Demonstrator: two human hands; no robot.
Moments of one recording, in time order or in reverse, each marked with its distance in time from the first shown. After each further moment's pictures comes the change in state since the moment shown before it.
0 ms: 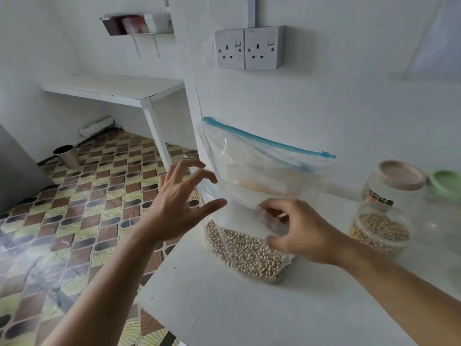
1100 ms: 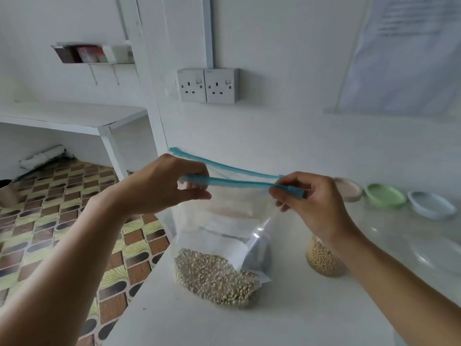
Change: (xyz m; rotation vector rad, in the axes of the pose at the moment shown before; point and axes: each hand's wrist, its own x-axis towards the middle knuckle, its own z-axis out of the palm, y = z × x) left_hand 0.086 0.050 -0.066 -0.067 -0.230 0.430; right_hand -0.018 -0.014 -0.065 0.507 0.623 -0.093
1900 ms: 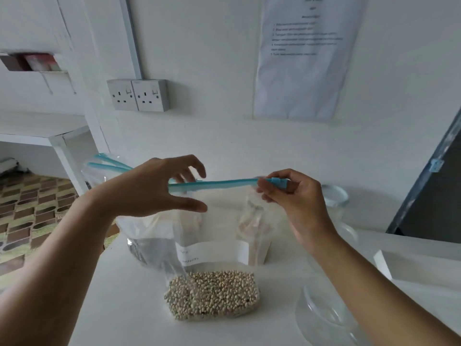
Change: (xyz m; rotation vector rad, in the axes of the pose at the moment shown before) left_hand 0.075 0.135 0.047 -0.147 -0.076 -0.069; right_hand -0.048 -0.018 -0.139 0.215 0.209 0.059
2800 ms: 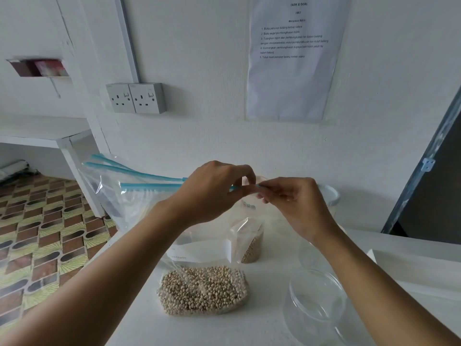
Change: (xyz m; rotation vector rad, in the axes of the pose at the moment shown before) left_hand 0.052 0.085 0.071 0.196 0.160 0.089; right_hand -0.005 -0.009 -0.042 -0.408 -0.241 -0.226
